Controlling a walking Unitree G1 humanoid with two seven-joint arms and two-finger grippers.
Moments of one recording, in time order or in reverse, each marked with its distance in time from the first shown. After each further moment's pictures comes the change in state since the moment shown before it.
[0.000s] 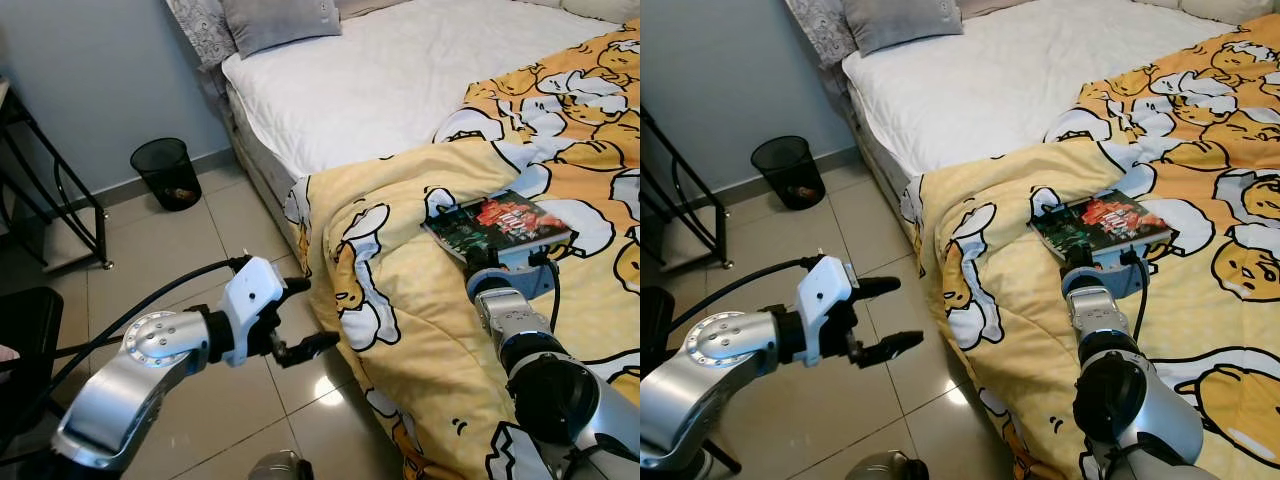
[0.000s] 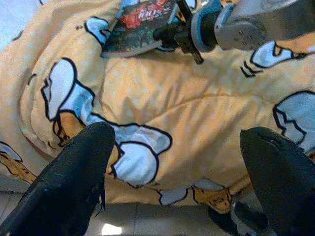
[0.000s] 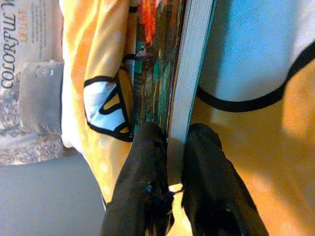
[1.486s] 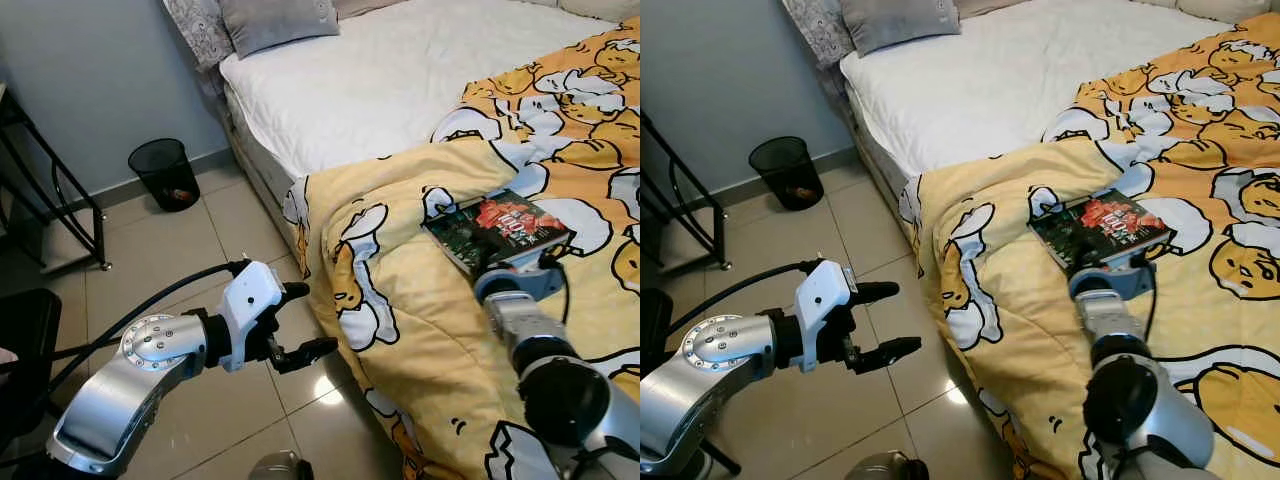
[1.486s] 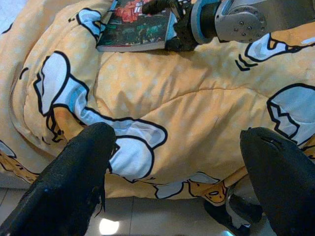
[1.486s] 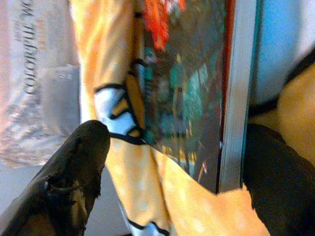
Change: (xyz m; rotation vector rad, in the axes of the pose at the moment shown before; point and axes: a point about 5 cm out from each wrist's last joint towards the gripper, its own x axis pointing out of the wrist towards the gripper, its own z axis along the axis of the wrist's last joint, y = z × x) left arm -0.006 -0.004 -0.003 -0.004 0.035 -0.024; right arm -0.002 -0.006 0.006 0.084 0.023 0.038
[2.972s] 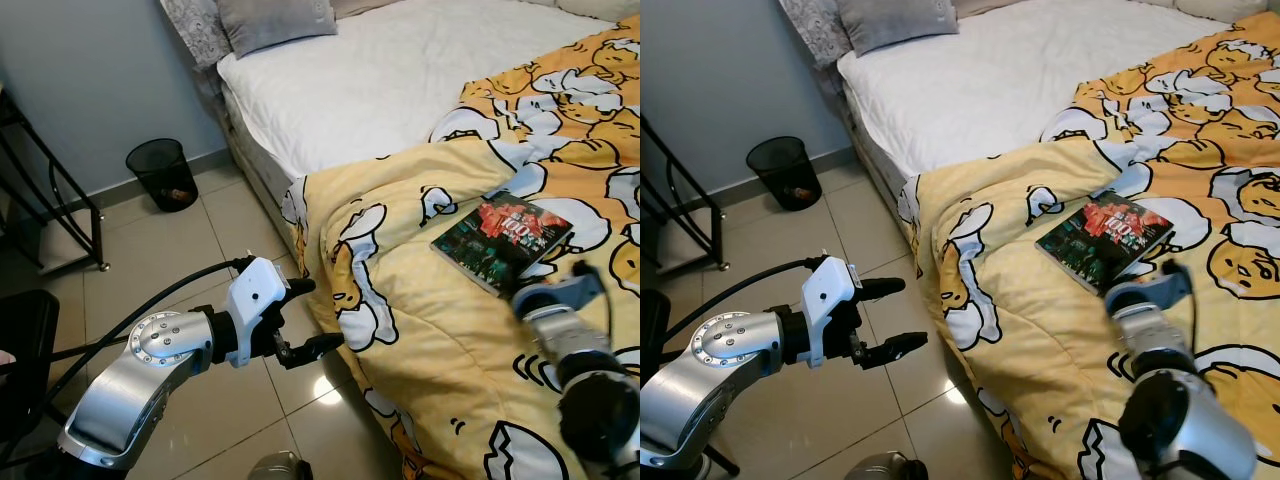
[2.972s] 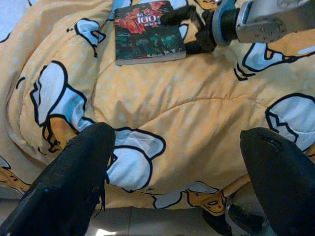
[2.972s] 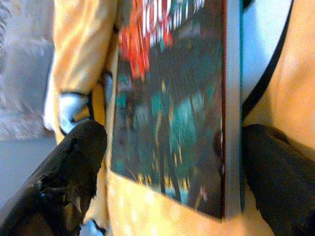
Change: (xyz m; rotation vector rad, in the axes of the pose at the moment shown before) left arm 0.006 0.001 0.002 -0.003 -0.033 -0.011; right arm -0.011 -0.023 0.040 -0.261 0.040 -0.027
